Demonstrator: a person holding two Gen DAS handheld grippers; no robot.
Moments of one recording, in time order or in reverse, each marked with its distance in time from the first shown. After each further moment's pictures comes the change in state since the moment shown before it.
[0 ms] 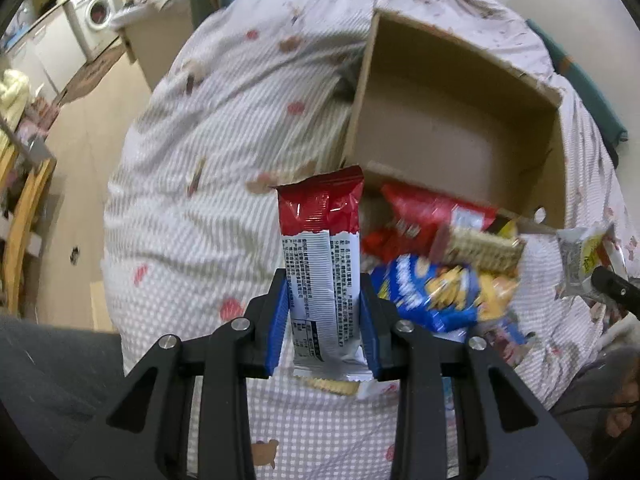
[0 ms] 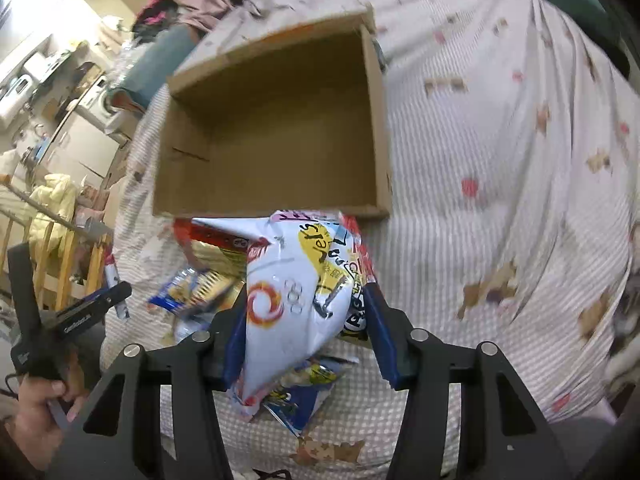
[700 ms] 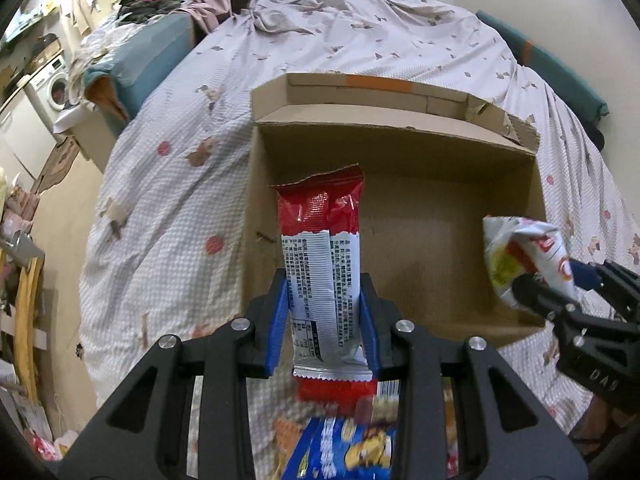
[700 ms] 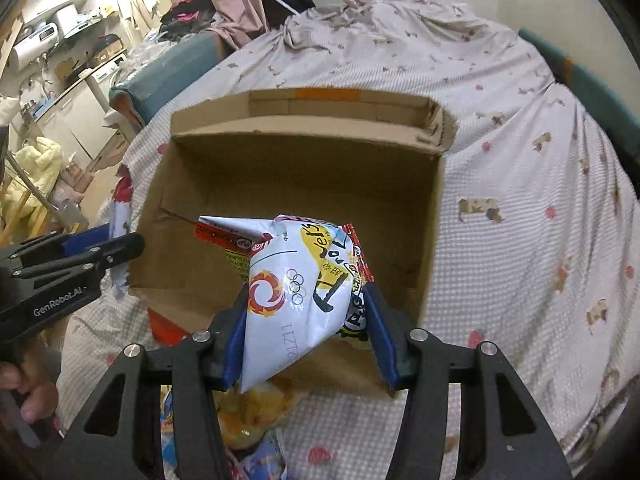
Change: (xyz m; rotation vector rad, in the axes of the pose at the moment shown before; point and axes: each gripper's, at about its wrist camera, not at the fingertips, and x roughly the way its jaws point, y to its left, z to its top) left arm 0.037 -0.094 0.109 0.206 -0.120 -0.008; right arm 0.057 0.058 0.087 -0.219 -0.118 -0.111
